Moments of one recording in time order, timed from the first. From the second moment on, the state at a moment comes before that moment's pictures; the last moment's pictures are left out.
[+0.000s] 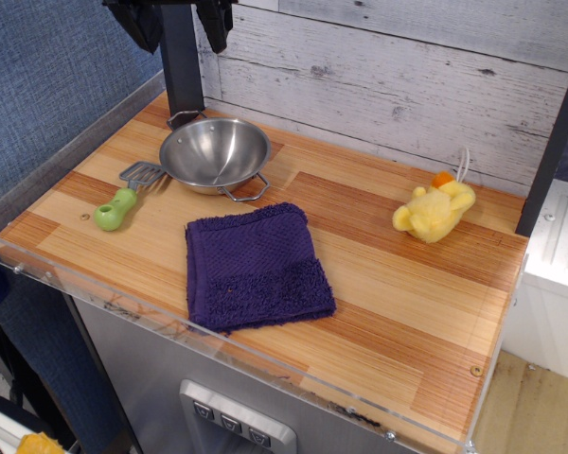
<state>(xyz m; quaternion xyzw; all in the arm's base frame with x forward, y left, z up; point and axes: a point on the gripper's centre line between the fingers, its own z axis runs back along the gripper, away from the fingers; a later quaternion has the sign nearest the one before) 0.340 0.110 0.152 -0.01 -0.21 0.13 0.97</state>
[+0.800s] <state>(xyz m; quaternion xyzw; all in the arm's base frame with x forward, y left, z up) 0.289 0.077 0.126 -0.02 -0.16 0.10 0.98</state>
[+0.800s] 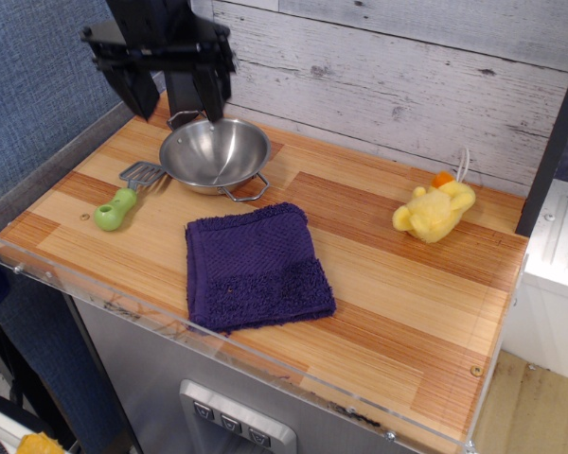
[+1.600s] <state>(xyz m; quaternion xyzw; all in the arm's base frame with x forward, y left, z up) 0.235 0.035 0.072 -0.01 -0.16 0.02 0.99</state>
